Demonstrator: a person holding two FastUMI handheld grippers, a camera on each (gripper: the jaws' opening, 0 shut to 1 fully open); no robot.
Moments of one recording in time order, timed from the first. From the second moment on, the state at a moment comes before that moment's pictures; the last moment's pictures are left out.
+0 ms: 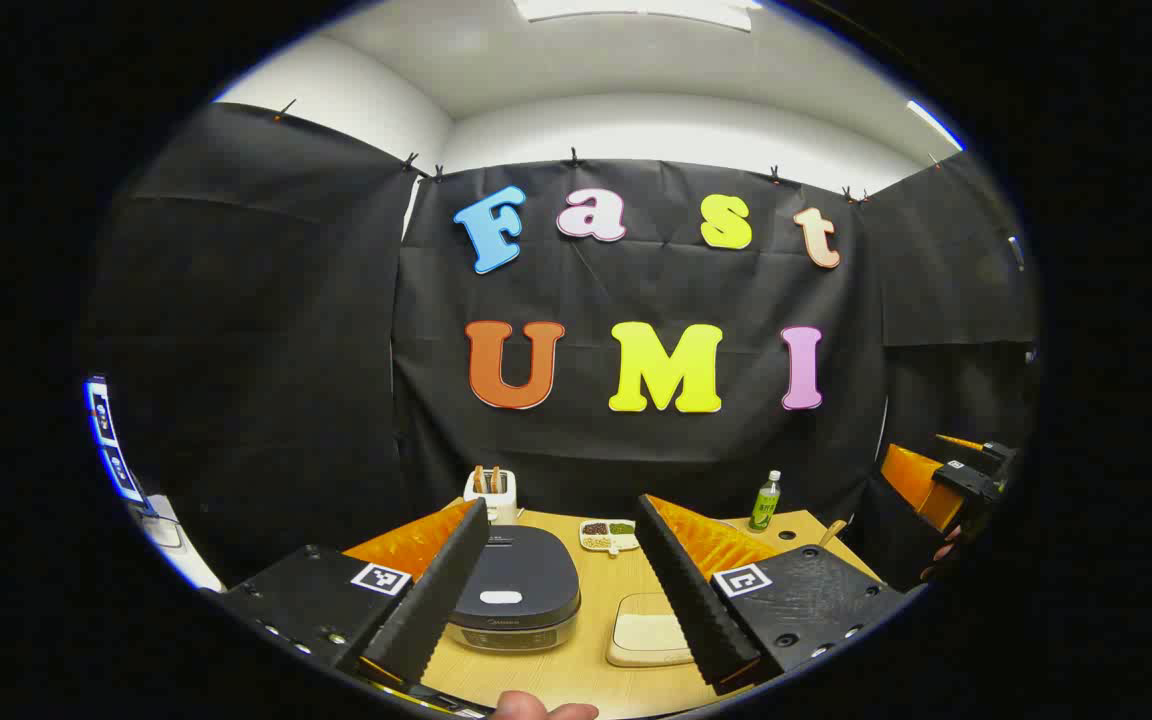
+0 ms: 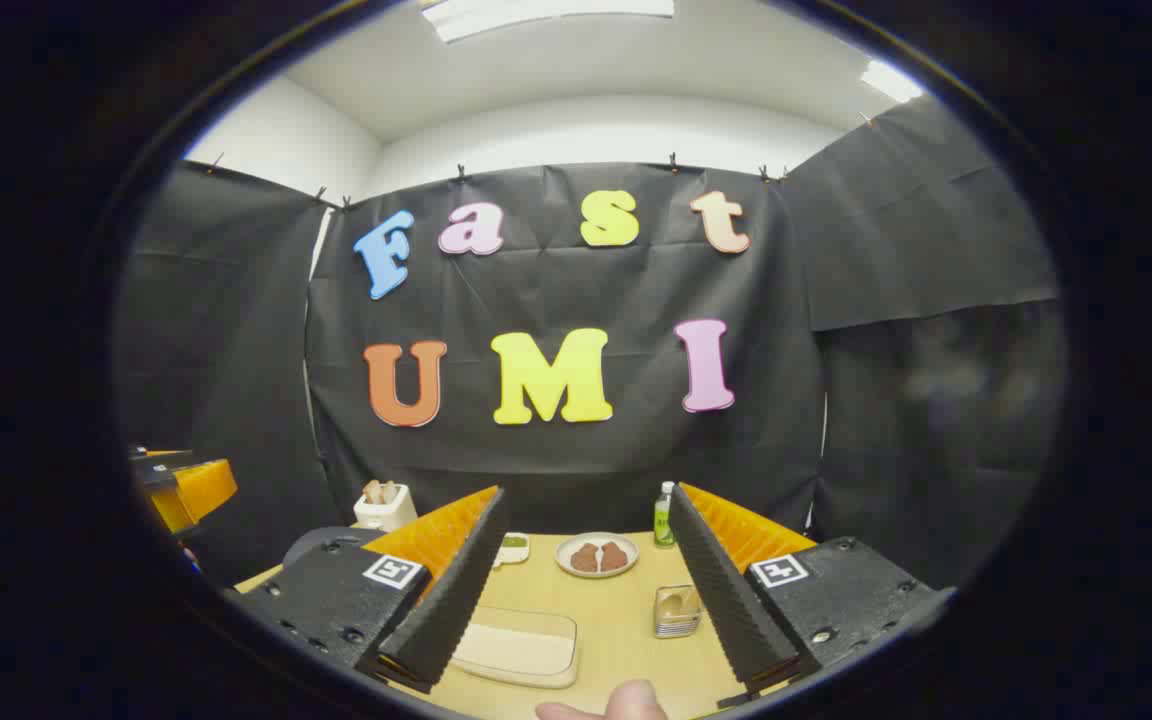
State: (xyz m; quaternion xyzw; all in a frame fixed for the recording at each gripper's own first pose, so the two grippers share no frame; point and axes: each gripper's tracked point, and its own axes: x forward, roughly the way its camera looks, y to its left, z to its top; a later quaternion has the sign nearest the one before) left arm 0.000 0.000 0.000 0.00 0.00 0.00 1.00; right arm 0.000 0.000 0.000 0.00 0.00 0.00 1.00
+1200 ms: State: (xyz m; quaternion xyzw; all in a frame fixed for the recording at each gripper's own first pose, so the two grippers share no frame) left arm 0.006 0.023 -0.018 0.00 0.03 0.03 1.00; right arm 0.007 -0.002 -0.017 -0.01 0.02 0.00 1.00
